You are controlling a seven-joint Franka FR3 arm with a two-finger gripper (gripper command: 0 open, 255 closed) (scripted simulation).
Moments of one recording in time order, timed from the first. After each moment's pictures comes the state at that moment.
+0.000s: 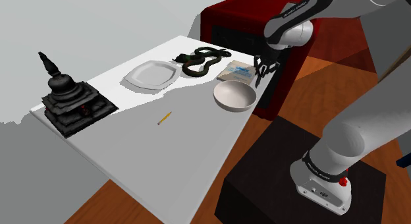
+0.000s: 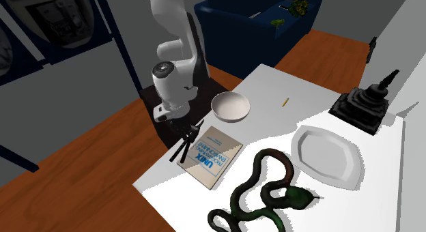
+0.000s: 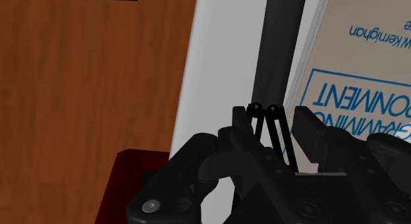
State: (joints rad) arm -0.35 -0.10 -0.23 -2.44 0.15 2.45 0.47
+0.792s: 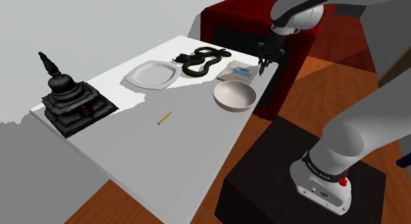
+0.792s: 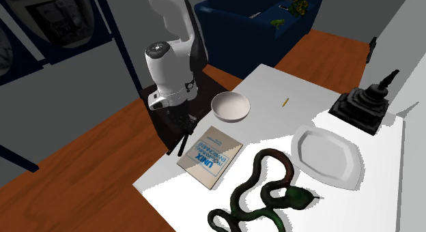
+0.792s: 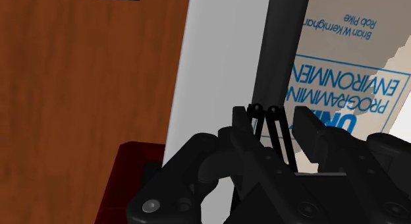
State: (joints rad) arm -0.36 -0.20 -0.23 -2.36 0.09 2.27 0.52
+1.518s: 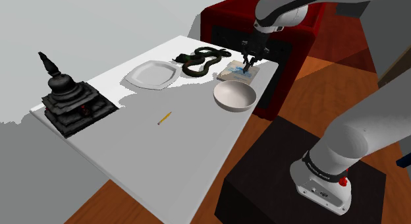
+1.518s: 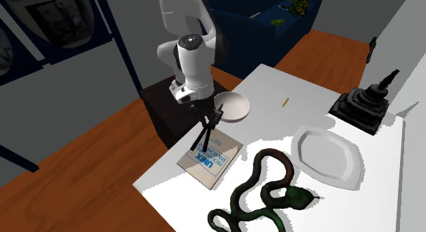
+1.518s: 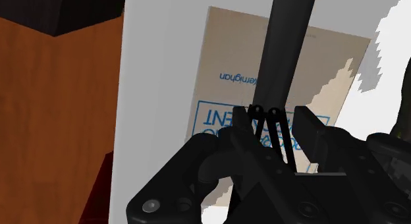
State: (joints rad) arm -0.29 -0.20 -0.11 -2.33 0.09 2.26 0.70
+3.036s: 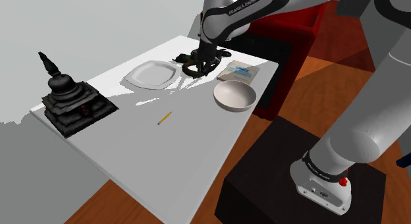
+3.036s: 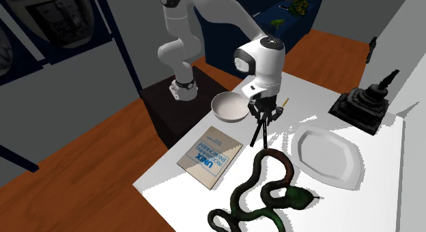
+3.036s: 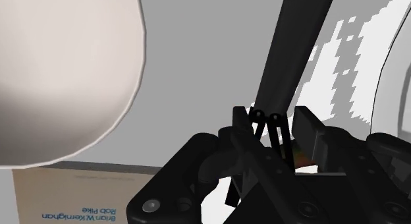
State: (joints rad) arm -0.10 0.07 0.13 -2.09 0.03 2.31 1.17
